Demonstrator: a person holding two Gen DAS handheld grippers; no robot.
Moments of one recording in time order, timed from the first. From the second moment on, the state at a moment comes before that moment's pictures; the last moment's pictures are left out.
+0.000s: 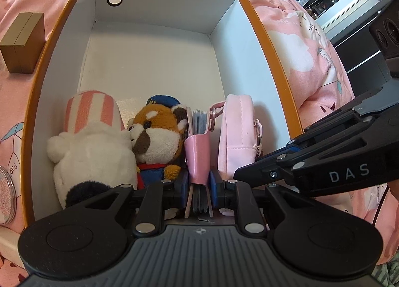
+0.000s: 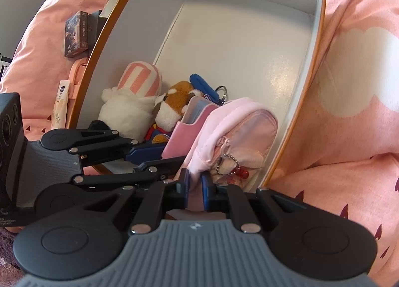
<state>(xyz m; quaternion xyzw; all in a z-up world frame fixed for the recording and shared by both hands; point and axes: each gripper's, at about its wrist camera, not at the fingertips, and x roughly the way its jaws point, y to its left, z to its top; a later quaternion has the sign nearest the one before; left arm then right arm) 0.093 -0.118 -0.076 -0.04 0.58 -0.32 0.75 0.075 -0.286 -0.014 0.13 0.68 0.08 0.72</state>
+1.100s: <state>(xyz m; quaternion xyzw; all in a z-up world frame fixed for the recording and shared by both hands) 0.099 -0.034 -0.001 -0.06 0.50 -0.25 0.83 0.066 -0.257 0.042 0.00 0.55 0.11 0.83</state>
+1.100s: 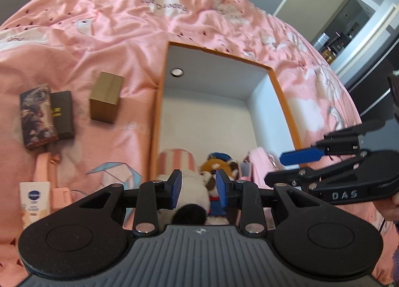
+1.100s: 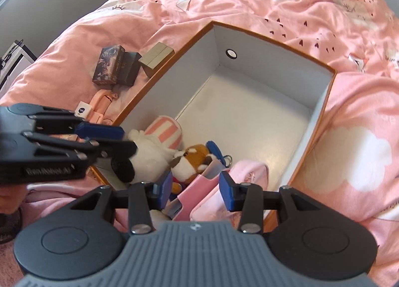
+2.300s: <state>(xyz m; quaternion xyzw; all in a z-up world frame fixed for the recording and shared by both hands) 0.133 0.004 -0.032 -0.10 0.54 -0.23 0.81 0.082 -0.273 0.005 0.04 0.66 0.04 0.75</state>
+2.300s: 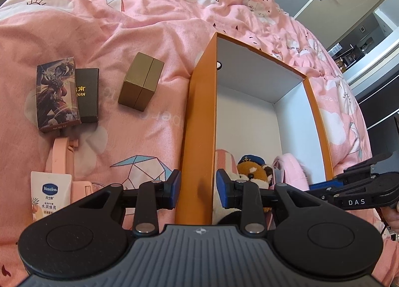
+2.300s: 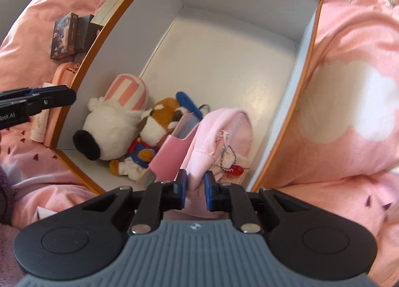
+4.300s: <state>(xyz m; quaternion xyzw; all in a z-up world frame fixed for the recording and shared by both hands) 0.124 0.022 -0.010 -0.13 0.50 -0.23 0.82 0.110 -0.255 -0.008 0.01 0.68 0.00 0.74</state>
